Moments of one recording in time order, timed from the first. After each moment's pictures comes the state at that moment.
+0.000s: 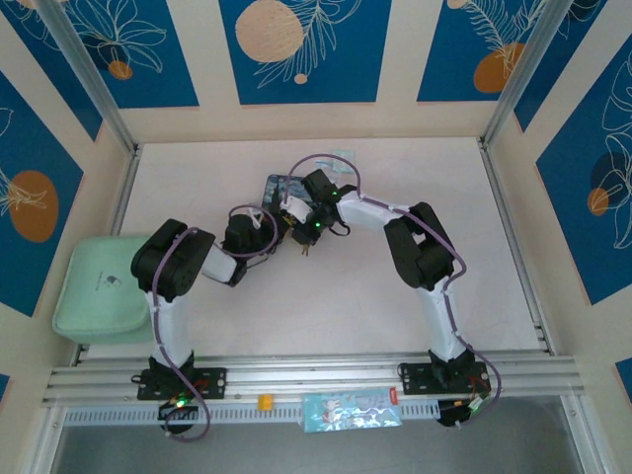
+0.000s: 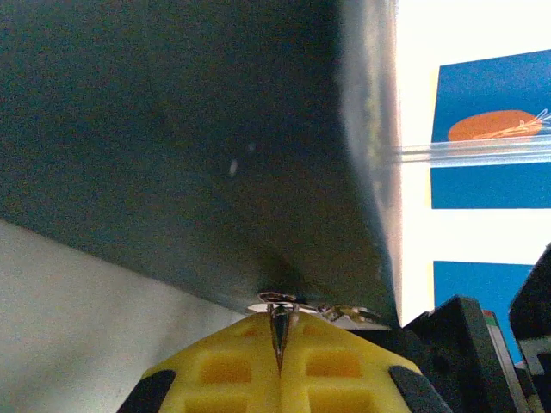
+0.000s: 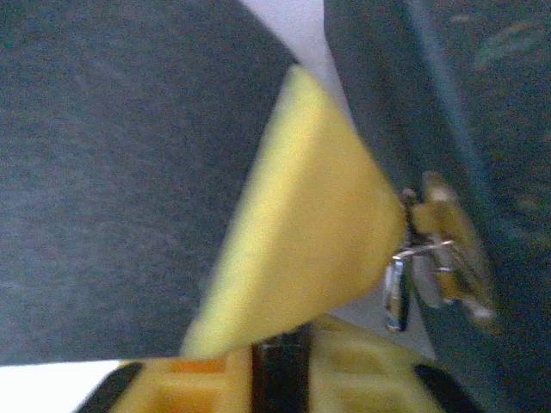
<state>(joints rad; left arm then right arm) -0.42 2.00 0.69 1.02 0.32 -1.29 0.62 2.17 1.60 -0.56 -0.38 -0.39</state>
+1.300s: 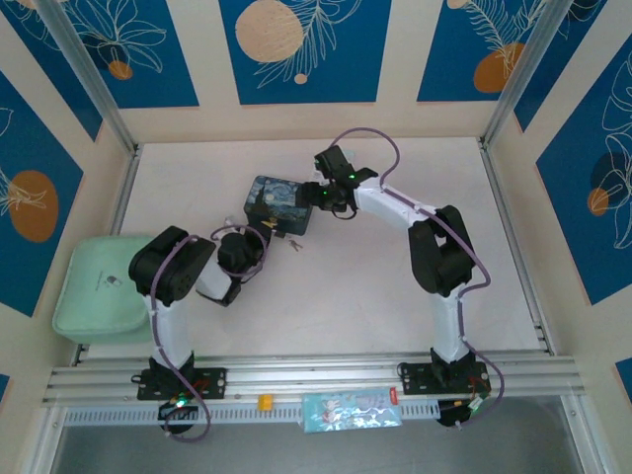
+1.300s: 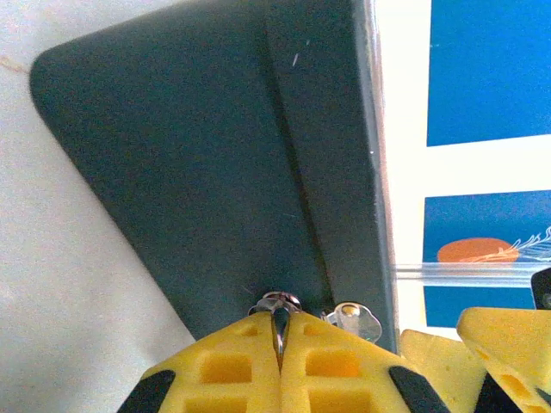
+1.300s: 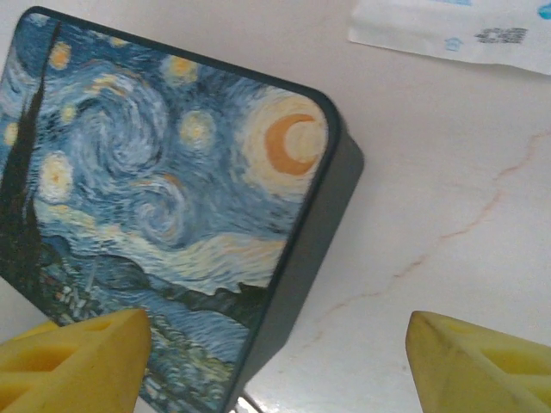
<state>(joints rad) -0.44 1.97 0.50 1.24 -0.04 -1.39 0.56 2.05 1.66 -0.55 -0.10 0.53</state>
